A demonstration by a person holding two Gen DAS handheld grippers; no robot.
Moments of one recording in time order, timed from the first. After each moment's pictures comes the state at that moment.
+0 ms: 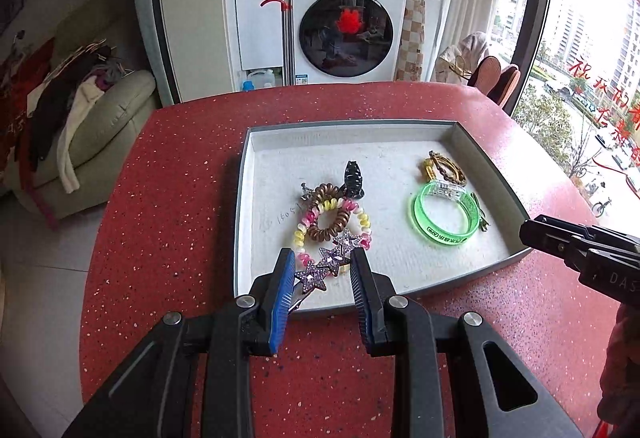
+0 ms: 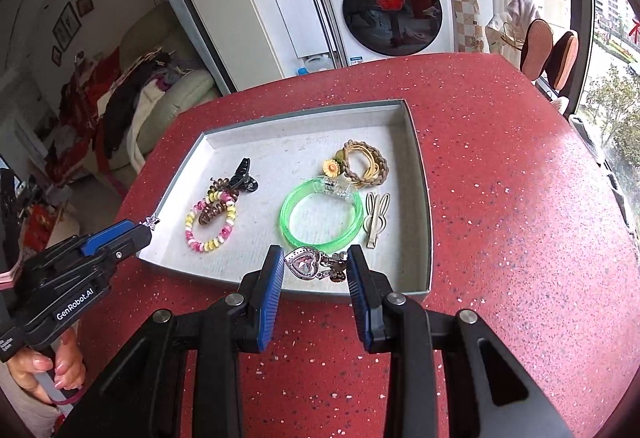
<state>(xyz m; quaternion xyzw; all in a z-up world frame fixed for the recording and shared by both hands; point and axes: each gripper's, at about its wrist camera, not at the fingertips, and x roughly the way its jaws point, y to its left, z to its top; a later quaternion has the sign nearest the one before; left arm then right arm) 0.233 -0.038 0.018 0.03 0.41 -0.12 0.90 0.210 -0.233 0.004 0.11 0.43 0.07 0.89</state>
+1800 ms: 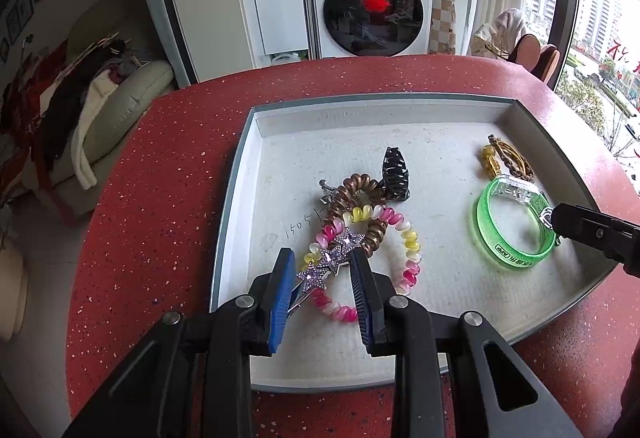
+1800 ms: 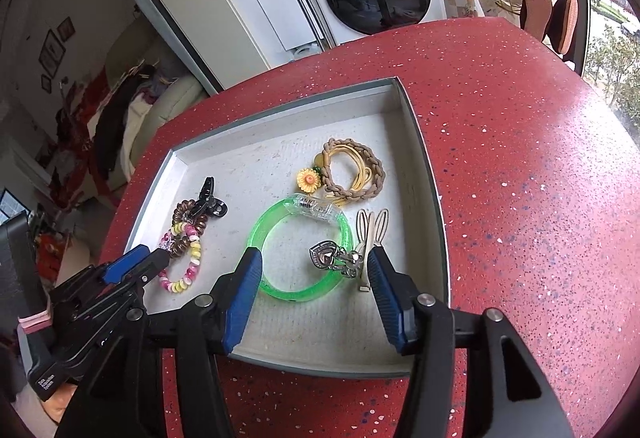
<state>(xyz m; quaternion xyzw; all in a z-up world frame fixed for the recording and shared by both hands) 0.277 -0.063 -0.034 0.06 0.43 -0.06 0.90 0.256 -0.255 -0.036 0.16 0.45 0.06 0.88</state>
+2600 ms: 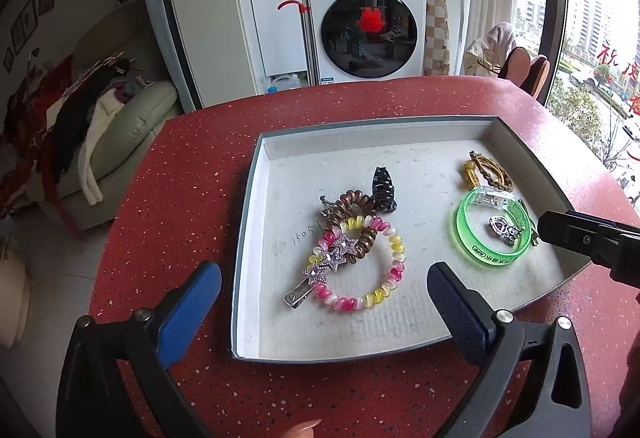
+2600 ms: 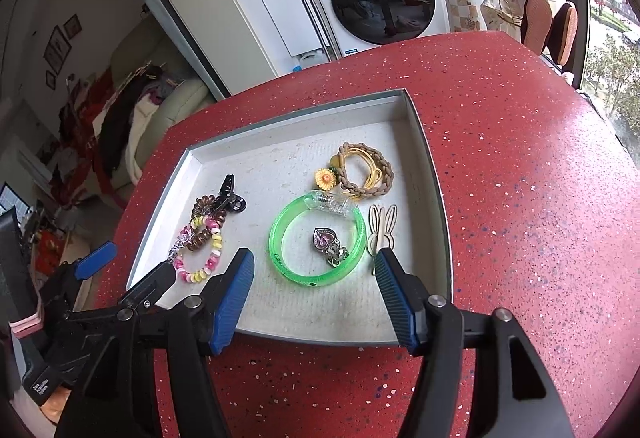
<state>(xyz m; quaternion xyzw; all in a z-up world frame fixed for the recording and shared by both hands) 0.254 -0.058 -0.011 0.07 0.40 -0.07 0.91 0.239 -0.243 -0.019 0.15 0.43 0.06 0.89</state>
